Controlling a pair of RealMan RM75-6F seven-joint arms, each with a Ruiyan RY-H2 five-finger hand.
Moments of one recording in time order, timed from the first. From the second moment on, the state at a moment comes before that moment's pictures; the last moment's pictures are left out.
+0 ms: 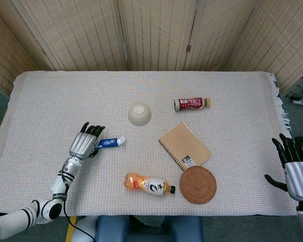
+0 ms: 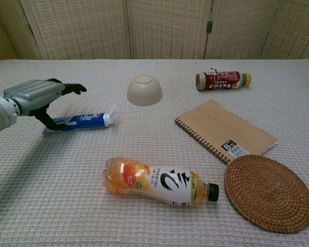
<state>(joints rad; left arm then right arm) -0.66 -1.64 -0.20 -1.17 1.23 0.94 0.33 0.06 -1.05 0.07 -1.69 -1.53 1.54 -0.08</state>
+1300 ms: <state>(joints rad) -0.72 -1.78 -0.19 -0.89 1.24 0.92 0.18 0.06 -1.06 0.07 -1.68 -1.53 1.53 -0.06</state>
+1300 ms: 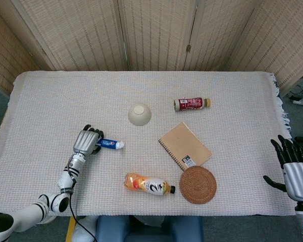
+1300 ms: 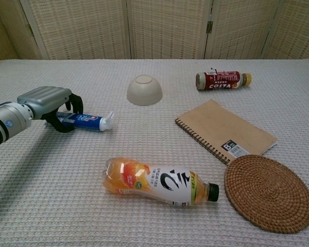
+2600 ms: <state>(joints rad) -0.72 -1.52 -0.14 -1.43 1.42 1.02 -0.05 0.40 -1.01 0.13 -1.91 -1.71 1.18 -0.06</state>
